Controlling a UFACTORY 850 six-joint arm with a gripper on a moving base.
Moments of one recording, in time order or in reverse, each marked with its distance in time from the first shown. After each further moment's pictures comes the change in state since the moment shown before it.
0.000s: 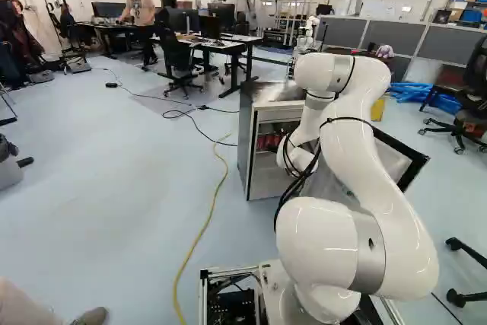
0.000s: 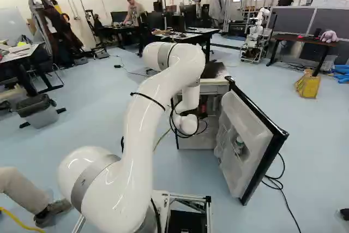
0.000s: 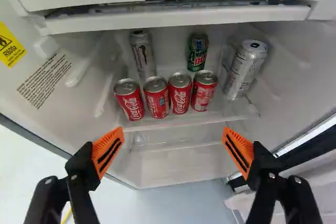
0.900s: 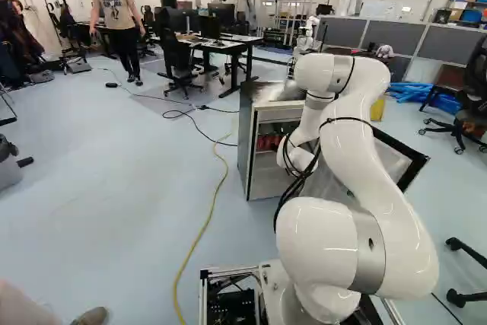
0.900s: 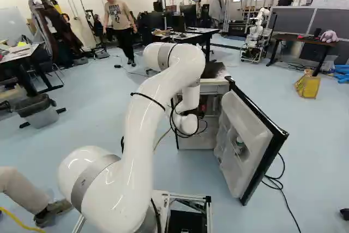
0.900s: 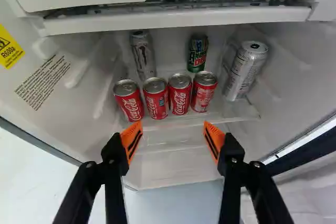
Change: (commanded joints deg) arm 0.0 -0.1 -0.1 0.0 0.0 0.0
